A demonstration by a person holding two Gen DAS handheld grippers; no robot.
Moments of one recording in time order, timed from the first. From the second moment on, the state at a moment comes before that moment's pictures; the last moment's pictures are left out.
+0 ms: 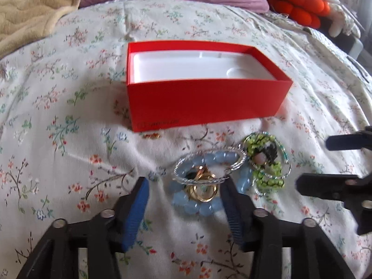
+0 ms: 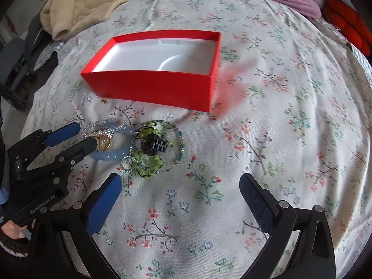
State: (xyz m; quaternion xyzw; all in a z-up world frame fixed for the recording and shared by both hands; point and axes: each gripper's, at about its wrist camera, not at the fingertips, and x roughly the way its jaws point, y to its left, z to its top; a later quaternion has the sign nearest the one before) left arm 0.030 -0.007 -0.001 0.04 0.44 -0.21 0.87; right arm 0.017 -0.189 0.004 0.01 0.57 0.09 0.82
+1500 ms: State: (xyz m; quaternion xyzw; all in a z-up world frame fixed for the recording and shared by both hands) left arm 0.053 -0.030 -0.019 0.02 0.48 -0.23 0.85; right arm 0.027 -0.210 0.004 0.03 0.54 0.11 0.83
